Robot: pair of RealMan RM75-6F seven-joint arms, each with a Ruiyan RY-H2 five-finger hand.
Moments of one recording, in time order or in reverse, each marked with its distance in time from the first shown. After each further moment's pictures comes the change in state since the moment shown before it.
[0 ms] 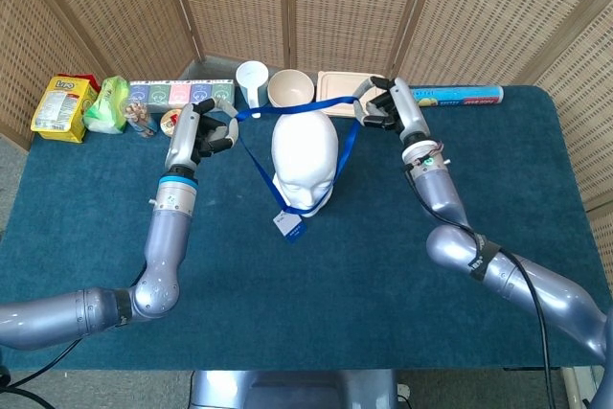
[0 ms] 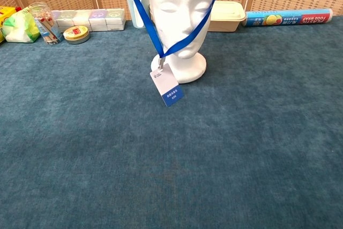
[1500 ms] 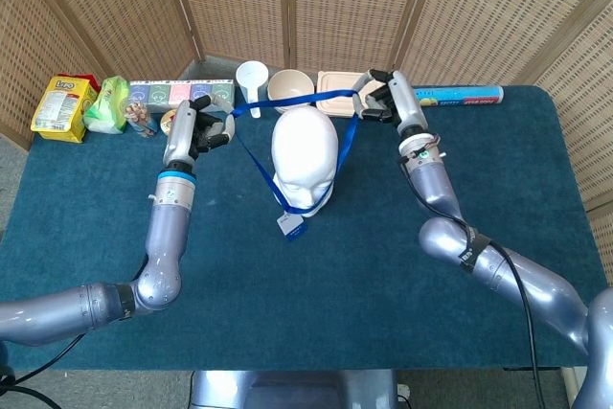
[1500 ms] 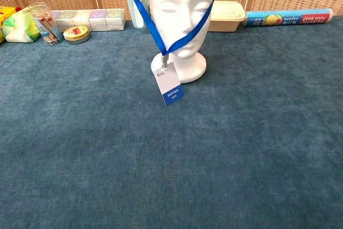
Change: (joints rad) left arm -0.006 -0.022 0.001 0.072 0.006 -0.028 -0.003; right arm 0.032 -0.052 0.007 0.104 -0.014 -0.016 -0.027
